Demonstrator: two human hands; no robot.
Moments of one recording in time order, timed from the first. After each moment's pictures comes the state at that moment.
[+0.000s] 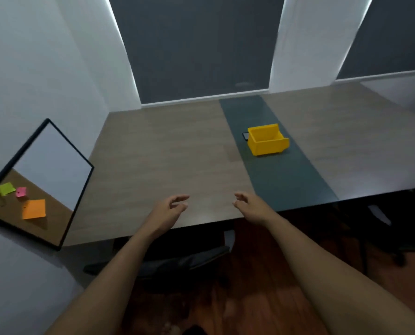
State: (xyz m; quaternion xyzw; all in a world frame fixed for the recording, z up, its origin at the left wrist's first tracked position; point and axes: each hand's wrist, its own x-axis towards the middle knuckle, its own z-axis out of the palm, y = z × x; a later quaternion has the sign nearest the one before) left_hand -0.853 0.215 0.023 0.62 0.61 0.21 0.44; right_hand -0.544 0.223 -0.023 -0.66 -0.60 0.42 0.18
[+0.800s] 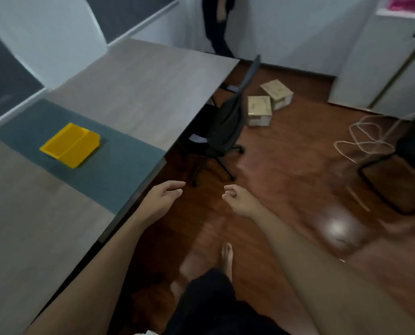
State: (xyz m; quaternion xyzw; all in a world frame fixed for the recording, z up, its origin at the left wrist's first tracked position) left_hand -0.401 0.089 0.002 0.83 0.29 -0.05 0.47; right_hand -0.230 -0.137 -0.090 -0.82 -0.22 0.38 0.38
